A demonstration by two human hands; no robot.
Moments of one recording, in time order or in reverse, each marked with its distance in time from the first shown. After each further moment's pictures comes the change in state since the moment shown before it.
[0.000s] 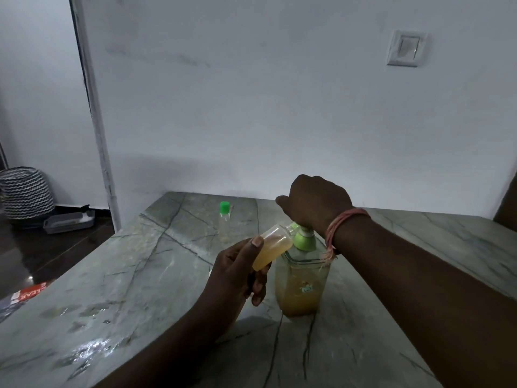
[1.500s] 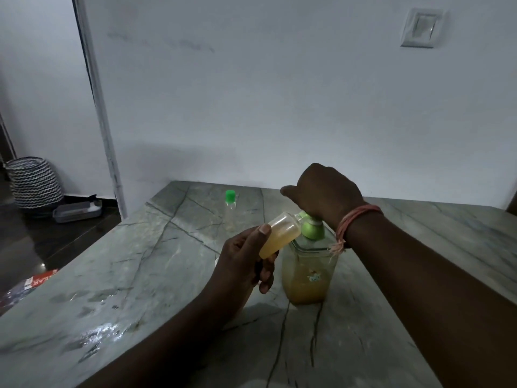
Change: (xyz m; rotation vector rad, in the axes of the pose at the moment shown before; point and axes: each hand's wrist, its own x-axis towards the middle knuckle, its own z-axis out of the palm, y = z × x) left_hand 0.002 -0.002 -0.001 -0.001 -0.009 -0.005; right_hand 0.002 0.004 0.009 0.117 -0.018 0.047
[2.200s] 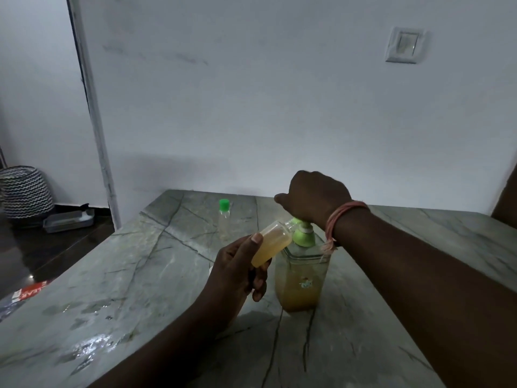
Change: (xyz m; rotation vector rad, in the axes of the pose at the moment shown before) left_hand -0.001 0.000 0.001 0.001 0.024 -0.024; right_hand 0.000 -0.005 -0.011 -0.124 -0.002 -0.071
